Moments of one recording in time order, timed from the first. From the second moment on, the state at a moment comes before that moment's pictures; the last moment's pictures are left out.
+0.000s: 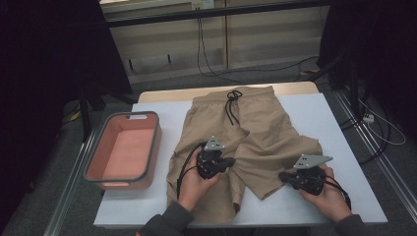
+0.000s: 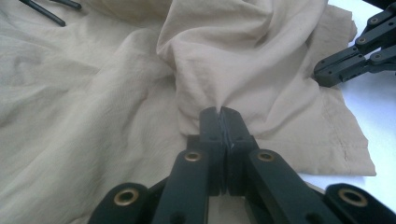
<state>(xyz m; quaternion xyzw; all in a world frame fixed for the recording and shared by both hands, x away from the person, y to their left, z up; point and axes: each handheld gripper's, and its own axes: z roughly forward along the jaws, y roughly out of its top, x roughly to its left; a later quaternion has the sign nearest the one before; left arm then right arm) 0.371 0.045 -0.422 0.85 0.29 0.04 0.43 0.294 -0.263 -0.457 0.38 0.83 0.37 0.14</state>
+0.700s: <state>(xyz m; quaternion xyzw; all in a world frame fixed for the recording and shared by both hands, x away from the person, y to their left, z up) 0.366 0.037 -0.422 0.86 0.27 0.03 0.43 0.268 -0.273 -0.449 0.38 0.84 0.39 0.10</state>
